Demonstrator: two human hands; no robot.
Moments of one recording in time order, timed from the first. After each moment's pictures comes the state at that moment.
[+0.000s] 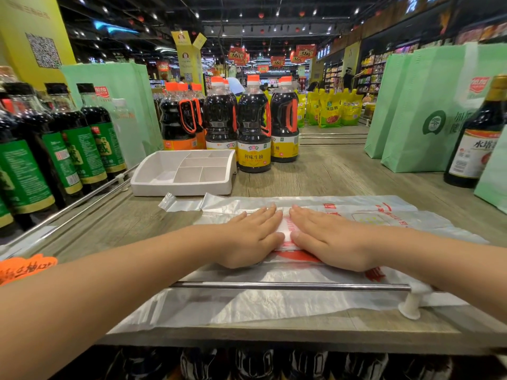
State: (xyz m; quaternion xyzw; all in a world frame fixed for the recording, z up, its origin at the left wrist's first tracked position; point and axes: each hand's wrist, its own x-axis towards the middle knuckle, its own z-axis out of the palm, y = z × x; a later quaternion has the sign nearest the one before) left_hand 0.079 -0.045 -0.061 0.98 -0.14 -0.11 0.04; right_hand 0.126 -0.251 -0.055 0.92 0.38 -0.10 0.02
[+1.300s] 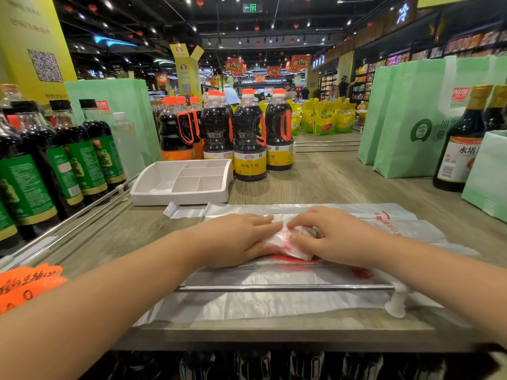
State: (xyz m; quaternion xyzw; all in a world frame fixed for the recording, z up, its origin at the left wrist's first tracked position) left_hand 0.073 -0.034 -0.050 0.97 -0.23 0.01 -0.05; right_hand 0.121 -0.261 -0.048 0.92 0.37 0.03 -0.15
